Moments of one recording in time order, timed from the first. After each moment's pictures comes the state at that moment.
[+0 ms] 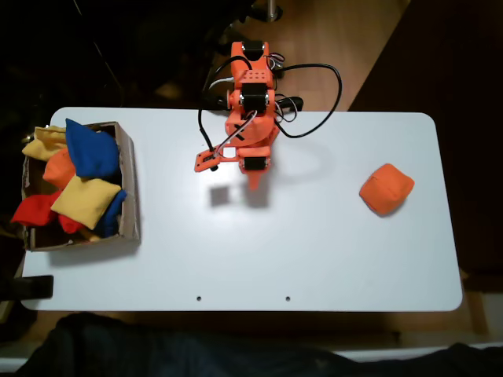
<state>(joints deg) -0.8 188.6 169.6 77.3 -3.4</state>
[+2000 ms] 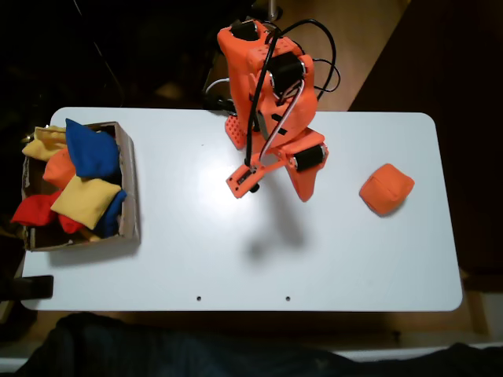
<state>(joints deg) -23.1 144.3 119.8 72.7 -3.3</state>
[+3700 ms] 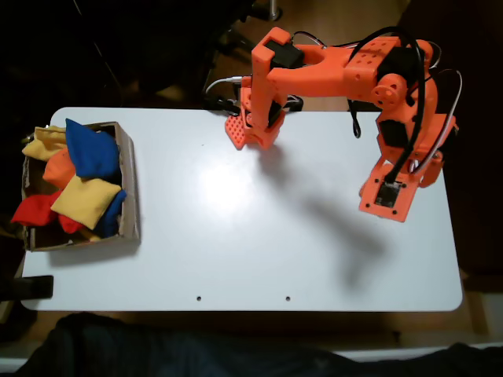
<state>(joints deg) -53.6 97.9 65.5 80.6 -3.2</state>
